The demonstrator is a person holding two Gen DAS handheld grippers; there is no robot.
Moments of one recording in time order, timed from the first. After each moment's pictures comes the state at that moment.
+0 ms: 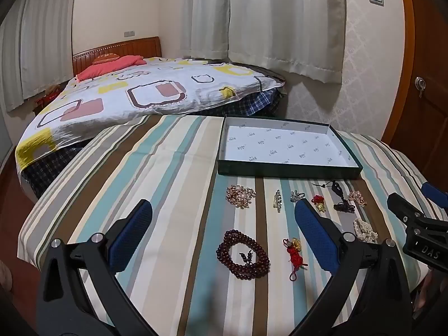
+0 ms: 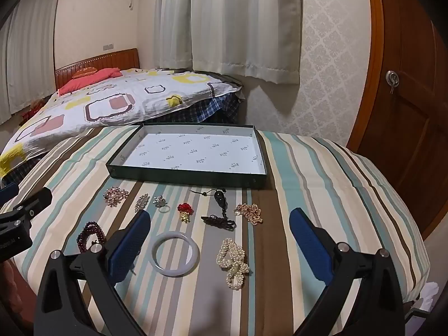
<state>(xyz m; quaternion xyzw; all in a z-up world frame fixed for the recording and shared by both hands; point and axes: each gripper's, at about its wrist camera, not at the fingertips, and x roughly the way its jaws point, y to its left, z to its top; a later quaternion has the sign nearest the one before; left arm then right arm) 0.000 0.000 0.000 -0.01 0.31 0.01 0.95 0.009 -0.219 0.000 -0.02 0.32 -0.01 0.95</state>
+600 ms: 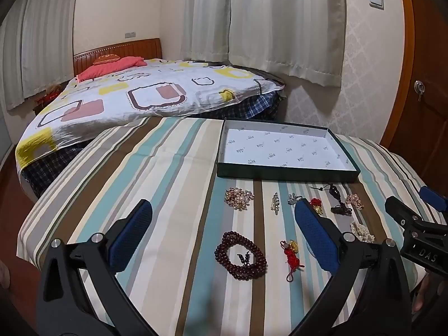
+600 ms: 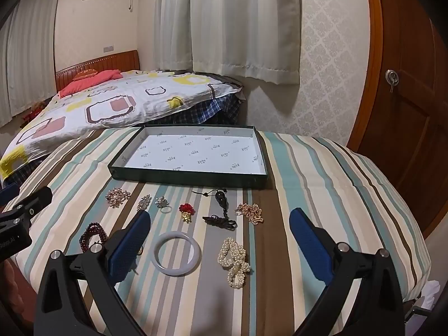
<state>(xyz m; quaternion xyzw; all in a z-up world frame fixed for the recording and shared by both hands) -0.001 -0.002 0.002 -0.02 0.30 0.01 0.95 0.008 -0.219 0.002 -0.01 0.31 -0.01 0.95</state>
